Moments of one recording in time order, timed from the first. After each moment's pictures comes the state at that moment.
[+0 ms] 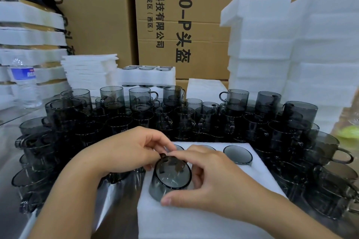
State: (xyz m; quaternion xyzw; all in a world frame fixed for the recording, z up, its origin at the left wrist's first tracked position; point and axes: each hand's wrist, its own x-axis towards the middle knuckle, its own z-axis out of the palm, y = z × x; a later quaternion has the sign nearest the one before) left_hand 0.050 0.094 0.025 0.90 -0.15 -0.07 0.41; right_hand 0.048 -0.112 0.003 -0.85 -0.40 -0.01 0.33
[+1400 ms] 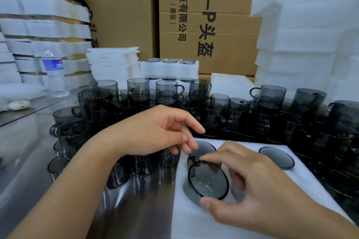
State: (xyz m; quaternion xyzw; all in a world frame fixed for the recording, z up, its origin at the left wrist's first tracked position) left_hand 0.051 0.112 0.039 0.88 -0.20 -0.04 0.43; right_hand 0.039 -0.108 0.004 -0.87 -0.41 -0.07 0.25
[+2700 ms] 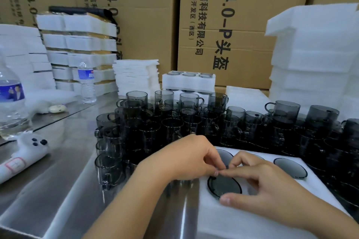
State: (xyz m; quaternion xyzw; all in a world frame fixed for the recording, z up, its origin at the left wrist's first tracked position) left_hand 0.032 0.089 0.025 0.95 -0.17 0.01 0.26; right_hand 0.051 -0.108 0.002 -0.88 -0.41 0.00 0.24
